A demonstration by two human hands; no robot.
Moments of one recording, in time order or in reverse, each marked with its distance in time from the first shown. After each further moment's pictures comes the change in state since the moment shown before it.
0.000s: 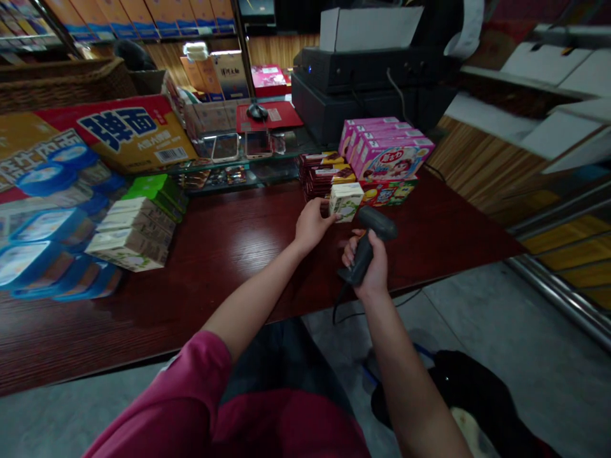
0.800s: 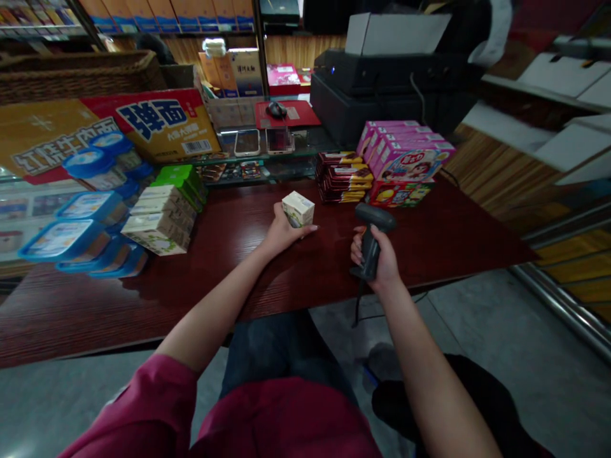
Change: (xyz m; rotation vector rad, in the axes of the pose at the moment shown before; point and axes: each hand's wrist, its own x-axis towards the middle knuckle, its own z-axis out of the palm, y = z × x) left_hand -0.055 -0.023 -0.117 -0.079 0.030 -0.193; right_hand 0.004 0.000 0.005 -0.082 -0.145 0.187
